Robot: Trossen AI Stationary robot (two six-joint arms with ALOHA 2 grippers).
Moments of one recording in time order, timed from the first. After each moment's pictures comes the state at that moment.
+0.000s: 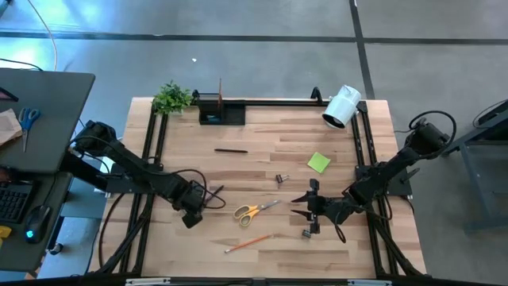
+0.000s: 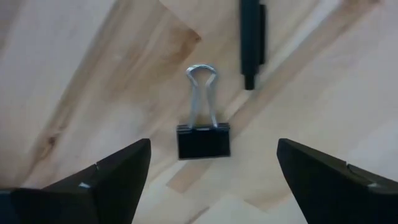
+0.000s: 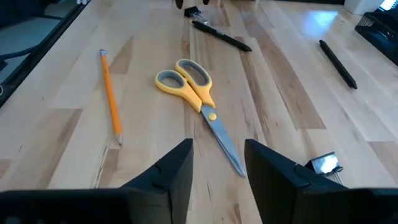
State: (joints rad) left arm -0.38 1.43 0.73 -0.83 0.12 -1.17; right arm 0.65 1.39 0.49 0.32 0.62 0.30
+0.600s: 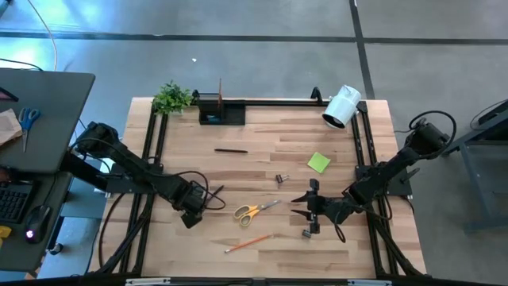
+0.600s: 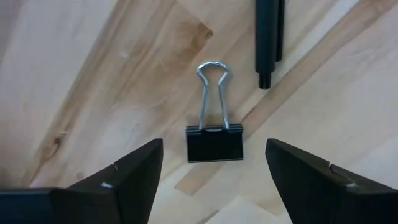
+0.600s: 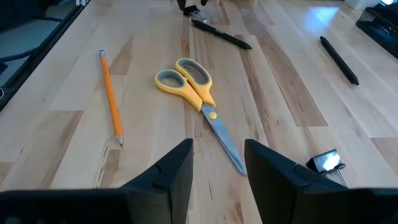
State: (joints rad) left arm -0.38 1.46 0.72 -0.84 0.12 -1.15; right arm 0.65 1.39 0.49 0.32 0.61 0.32
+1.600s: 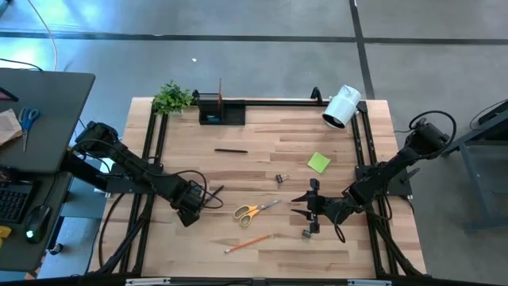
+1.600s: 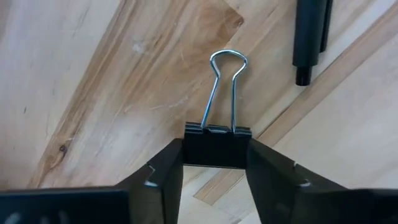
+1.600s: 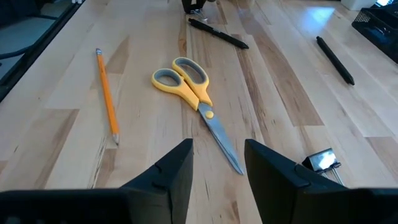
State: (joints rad) left arm -0.38 1.45 0.64 -0.76 0.14 -1.12; right arm 0.65 1.39 0.49 0.31 0.62 0.31
